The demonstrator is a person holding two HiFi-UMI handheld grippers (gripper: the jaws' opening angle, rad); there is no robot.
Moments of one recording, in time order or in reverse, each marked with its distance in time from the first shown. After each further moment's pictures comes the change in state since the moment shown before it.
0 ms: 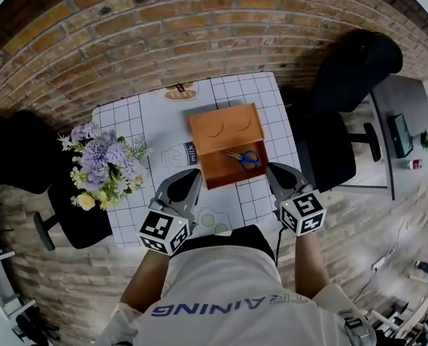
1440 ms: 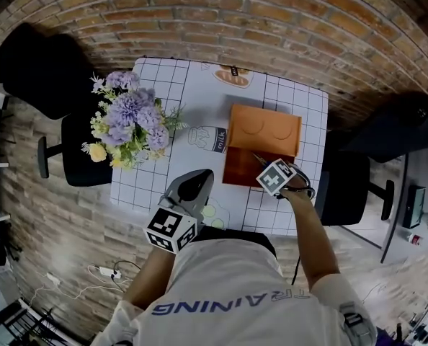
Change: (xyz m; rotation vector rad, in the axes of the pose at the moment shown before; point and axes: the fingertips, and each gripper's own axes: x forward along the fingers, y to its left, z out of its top) left arm -0.027 0.020 -0.037 -0.166 -0.022 0.283; right arm 0.137 -0.028 -0.173 -0.653 1.027 0.206
